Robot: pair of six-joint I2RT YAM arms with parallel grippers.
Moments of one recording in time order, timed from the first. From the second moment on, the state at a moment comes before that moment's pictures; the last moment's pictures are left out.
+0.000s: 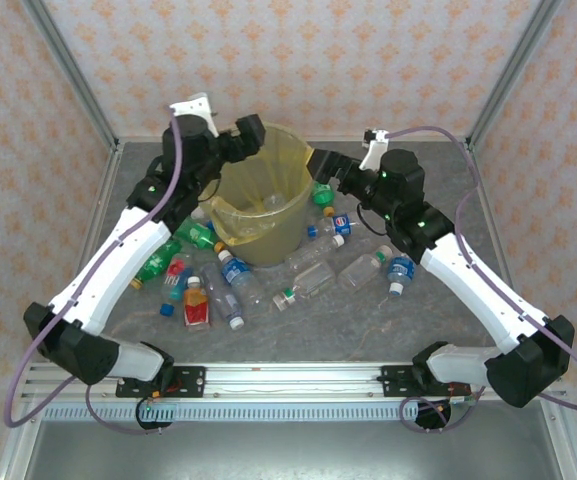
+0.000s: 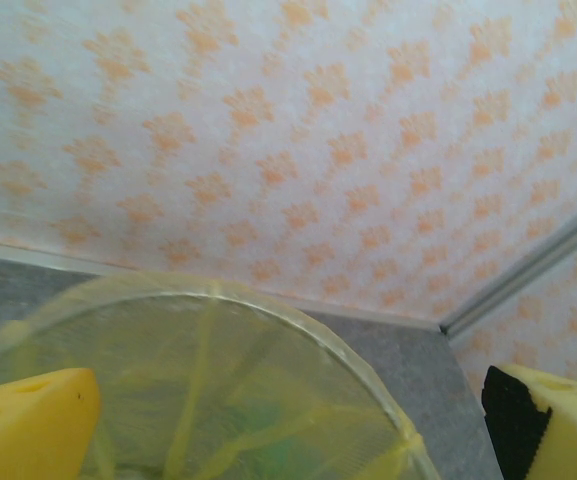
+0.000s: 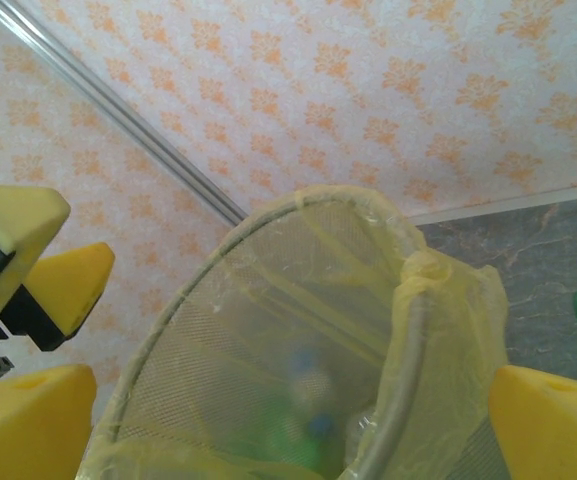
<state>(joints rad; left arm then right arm) -0.40 1.37 1.48 -0.33 -0.17 -0.56 0.54 1.23 1.18 -0.09 -0.13 0.66</state>
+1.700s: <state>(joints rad) 0.21 1.37 0.88 -0.61 -0.16 -0.50 0.61 1.22 1.21 -0.09 -0.09 0.58</state>
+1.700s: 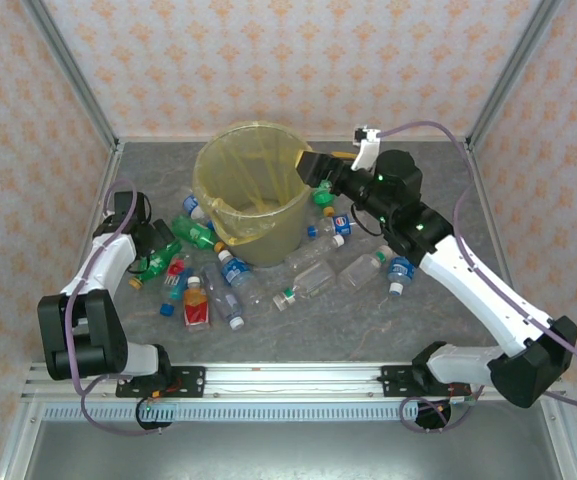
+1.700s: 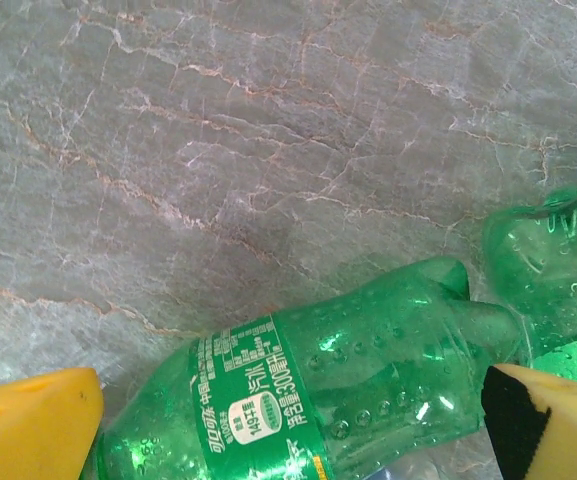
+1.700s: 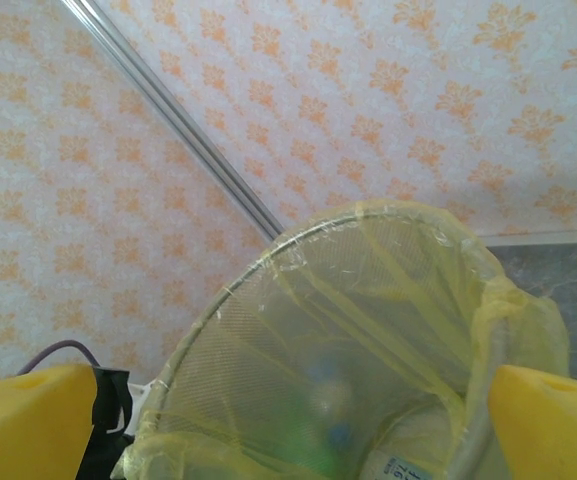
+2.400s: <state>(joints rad) 0.21 1.39 0.90 -0.68 -0.13 -0.40 0.61 1.16 1.10 -0.09 -0.04 0.54</state>
